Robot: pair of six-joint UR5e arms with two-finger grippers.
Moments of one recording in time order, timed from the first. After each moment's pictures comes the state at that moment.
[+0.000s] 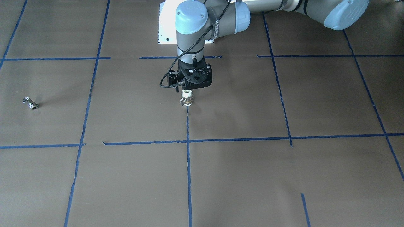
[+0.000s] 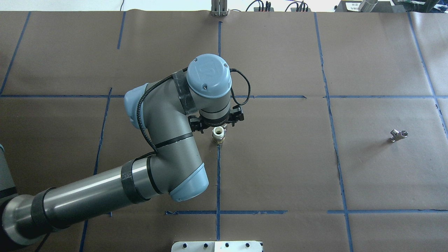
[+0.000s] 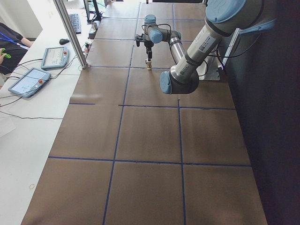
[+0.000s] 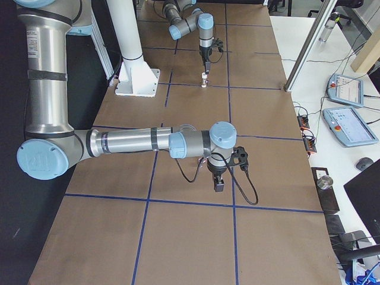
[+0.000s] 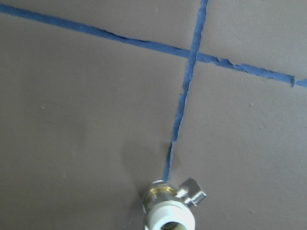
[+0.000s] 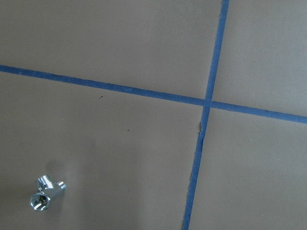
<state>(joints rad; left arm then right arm) -0.53 -2.42 -1.62 -1.44 -1.88 -1.33 1.48 -1.60 1.71 -1.56 2.35 -0.02</state>
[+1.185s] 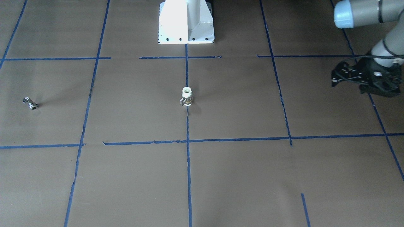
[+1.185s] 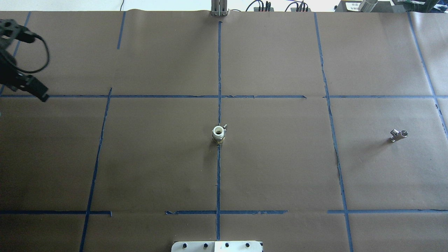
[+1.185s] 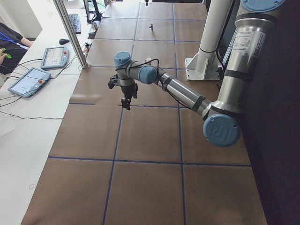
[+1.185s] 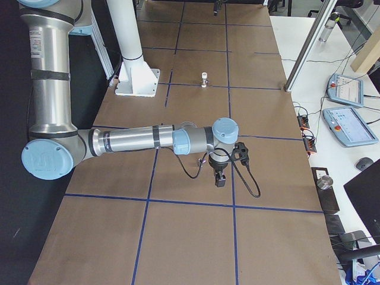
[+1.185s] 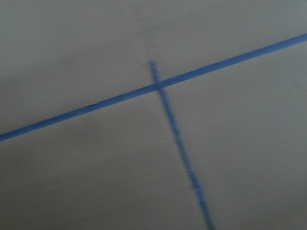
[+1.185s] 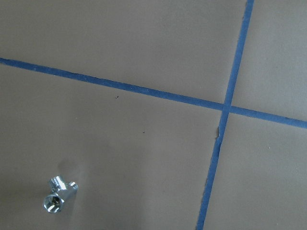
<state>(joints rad) -1.27 -1.69 -1.85 -1.37 -2.29 -0.07 1.44 -1.59 1.72 -1.56 2.35 -0.01</state>
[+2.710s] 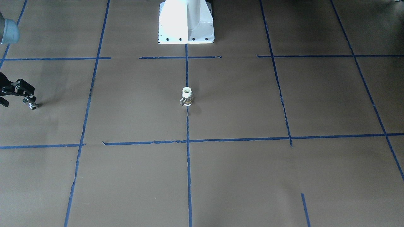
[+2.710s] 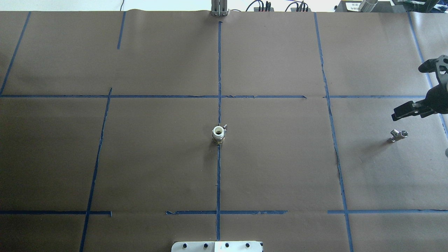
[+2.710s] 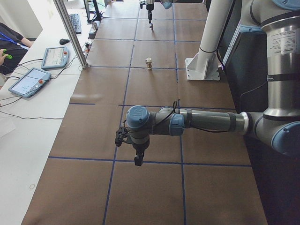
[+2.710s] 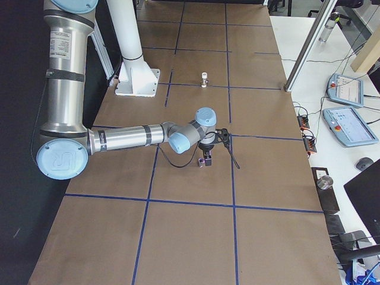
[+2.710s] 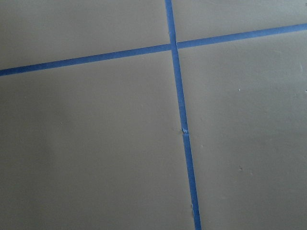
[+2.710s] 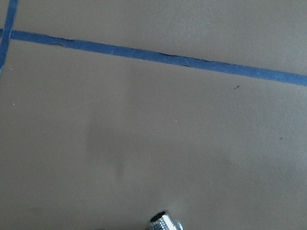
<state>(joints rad) -1.55 -1.42 -1.77 -1.55 -2.31 0.10 1.03 -1.67 1.71 -1.04 2.19 0.59</state>
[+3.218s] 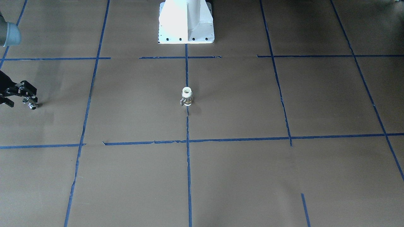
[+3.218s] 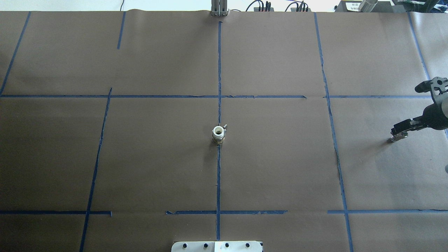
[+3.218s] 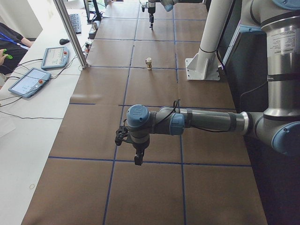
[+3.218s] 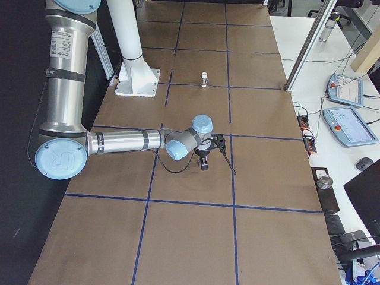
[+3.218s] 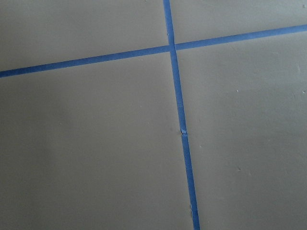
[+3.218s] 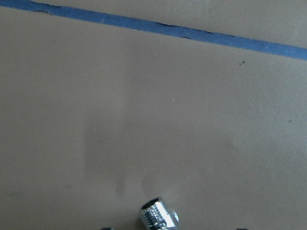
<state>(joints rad) -1.55 -1.42 -1.78 -1.55 -2.31 0.10 1.00 -1.69 1.68 -1.01 2.19 0.59</state>
